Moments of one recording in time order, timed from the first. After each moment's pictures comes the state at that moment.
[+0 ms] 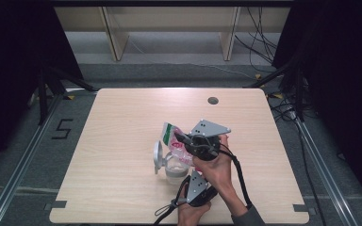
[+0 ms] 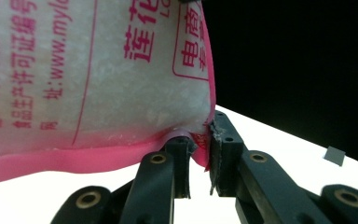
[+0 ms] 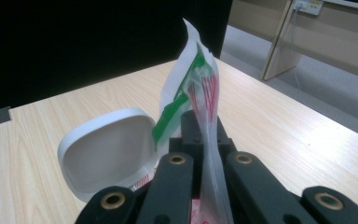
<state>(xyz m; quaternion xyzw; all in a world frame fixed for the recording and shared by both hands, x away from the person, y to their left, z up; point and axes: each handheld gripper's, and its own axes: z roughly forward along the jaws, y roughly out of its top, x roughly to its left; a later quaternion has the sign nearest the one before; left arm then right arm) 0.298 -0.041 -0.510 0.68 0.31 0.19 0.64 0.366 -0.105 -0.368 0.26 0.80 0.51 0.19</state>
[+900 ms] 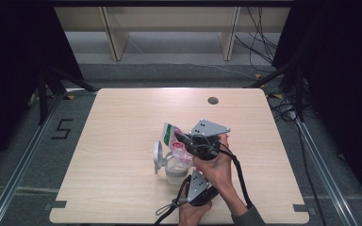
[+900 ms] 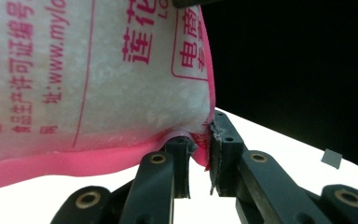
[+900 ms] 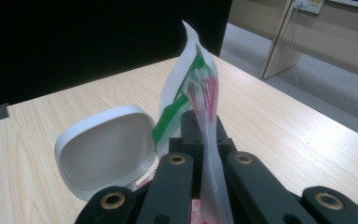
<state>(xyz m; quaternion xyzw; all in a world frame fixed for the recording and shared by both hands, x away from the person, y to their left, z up) 0.298 -0.043 -0.510 0.67 0.30 0.19 0.65 0.367 -0.105 -0.368 0.26 0.80 0.50 0.20</state>
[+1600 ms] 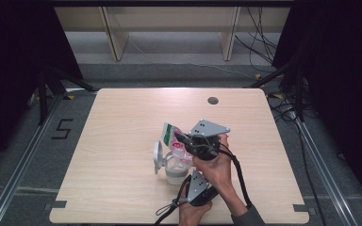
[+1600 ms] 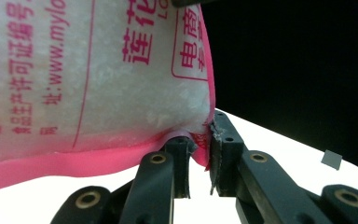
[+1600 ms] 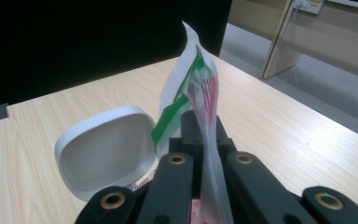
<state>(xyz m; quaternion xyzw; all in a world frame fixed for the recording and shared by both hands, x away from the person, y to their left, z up) 0.299 -0.044 -0.510 0.67 0.31 0.18 0.65 0.367 -0.104 -0.368 0.26 0.80 0.50 0.20</state>
